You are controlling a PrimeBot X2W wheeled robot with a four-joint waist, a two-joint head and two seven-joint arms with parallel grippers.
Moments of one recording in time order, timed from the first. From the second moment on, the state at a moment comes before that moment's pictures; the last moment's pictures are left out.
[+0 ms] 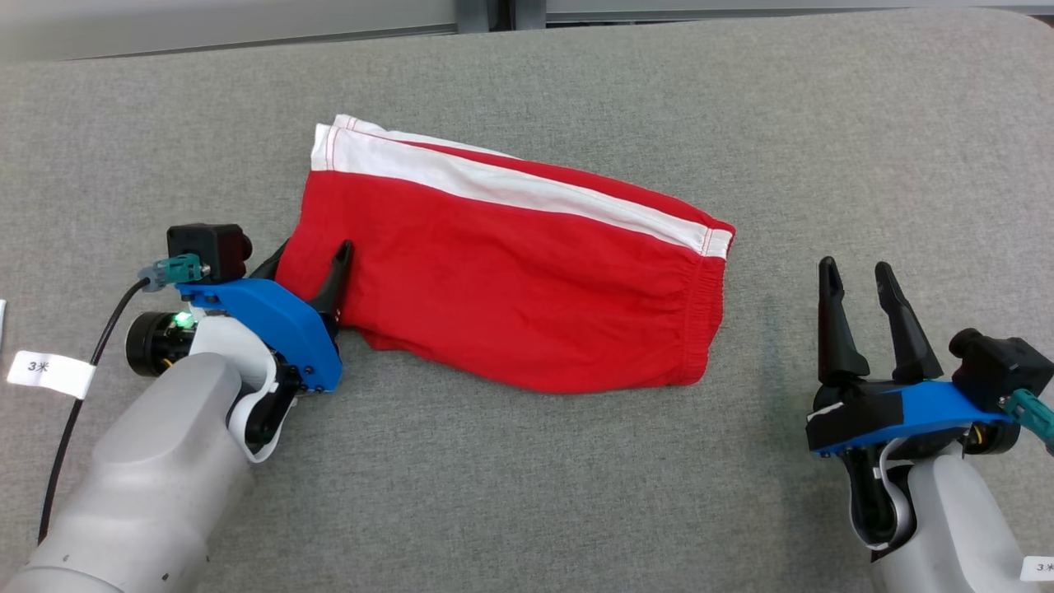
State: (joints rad) left arm -0.82 0.34 -0.89 0.91 -1.06 -0.13 -0.12; right arm -0.35 -0.05 -0.04 0.40 0.33 0.13 -0.26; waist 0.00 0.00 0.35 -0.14
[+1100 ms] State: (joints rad) left arm -0.51 0.23 -0.80 0.92 -1.06 -0.07 -0.26; right arm -0.19 -0.05 -0.04 0.51 0.23 0.13 -0.26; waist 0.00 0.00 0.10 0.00
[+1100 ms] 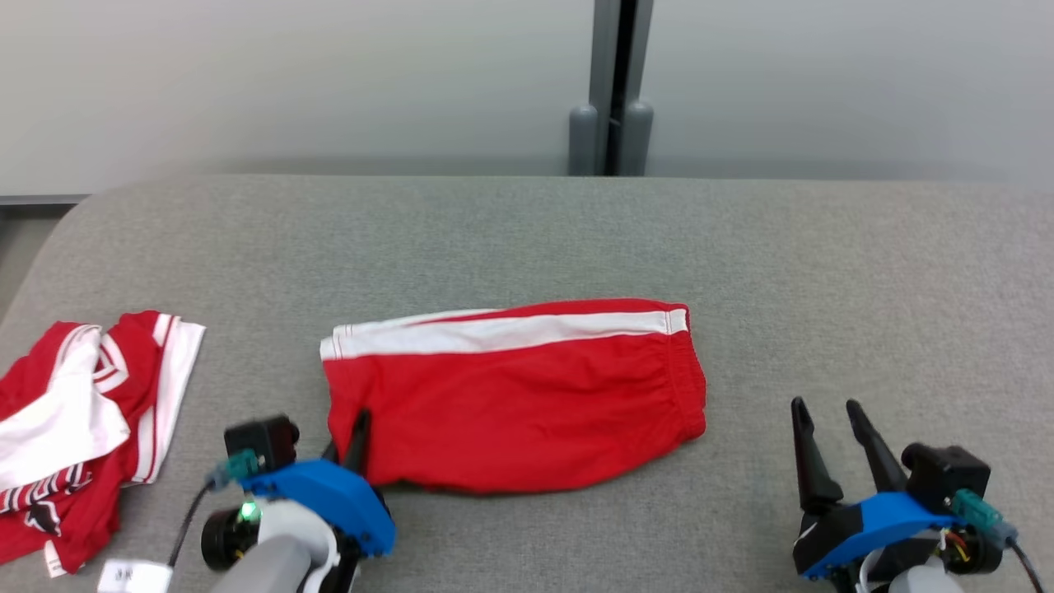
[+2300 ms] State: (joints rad) left arm -0.20 0.11 -0.30 0.60 -0.44 -0.06 -0.26; right arm -0.39 -0.05 0.11 0.94 0.23 0.13 -0.27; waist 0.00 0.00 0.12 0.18
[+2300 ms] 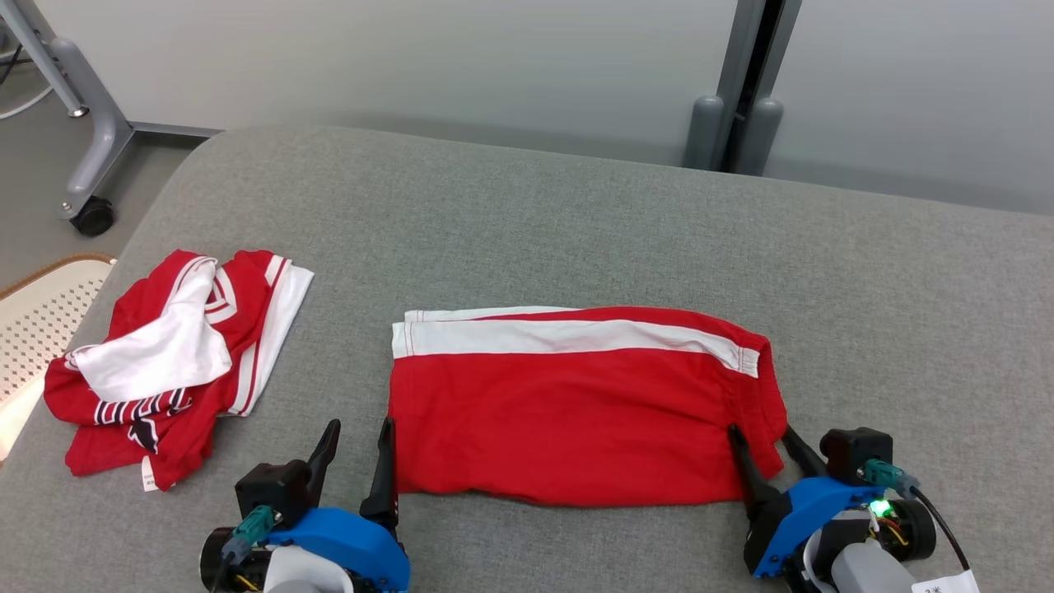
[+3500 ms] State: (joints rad) left arm -0.12 0.05 -0.28 0.67 -0.34 -0.13 -0.26; right arm -0.32 -0.05 0.19 0.72 0.45 0.13 -0.26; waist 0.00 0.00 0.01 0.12
